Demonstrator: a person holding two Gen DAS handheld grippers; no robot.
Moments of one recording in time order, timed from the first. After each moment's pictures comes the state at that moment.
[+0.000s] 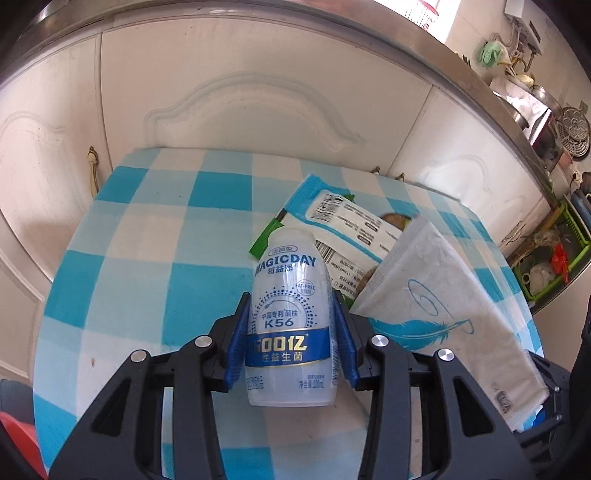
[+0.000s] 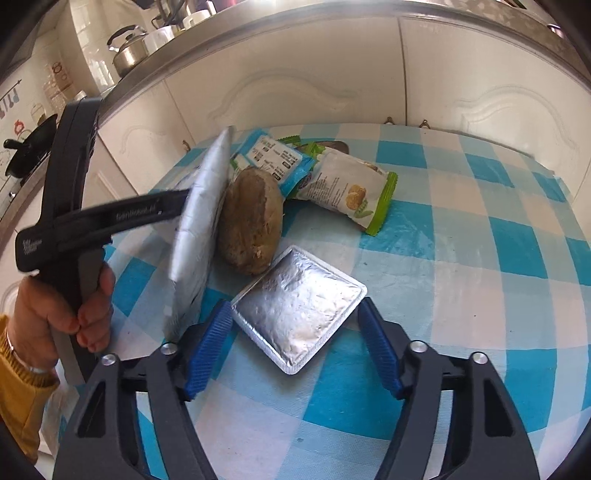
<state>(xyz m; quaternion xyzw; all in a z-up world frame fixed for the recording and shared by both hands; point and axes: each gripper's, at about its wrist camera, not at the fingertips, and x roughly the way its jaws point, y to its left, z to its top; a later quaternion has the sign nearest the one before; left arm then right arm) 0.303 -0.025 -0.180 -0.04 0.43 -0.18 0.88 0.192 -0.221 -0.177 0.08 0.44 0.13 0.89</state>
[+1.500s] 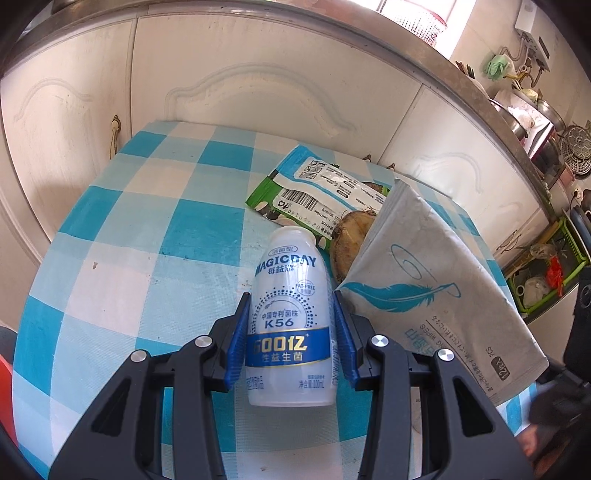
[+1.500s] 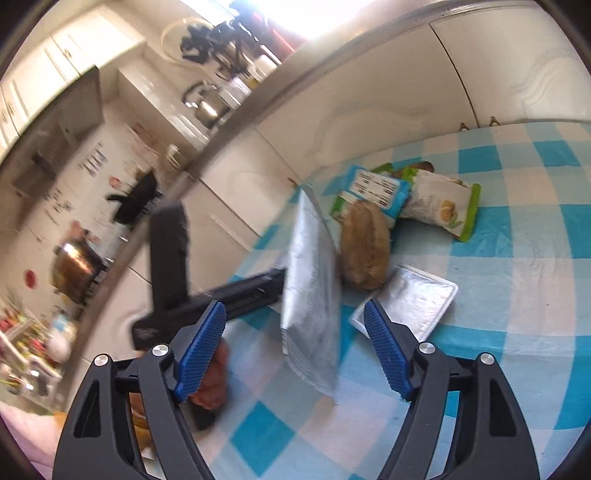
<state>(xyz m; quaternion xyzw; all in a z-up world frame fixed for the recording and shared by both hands) 0.264 -0.021 -0.183 -0.08 0.44 -0.17 0.88 0.176 -0.237 -0.151 0.22 0.38 0.31 0.84</state>
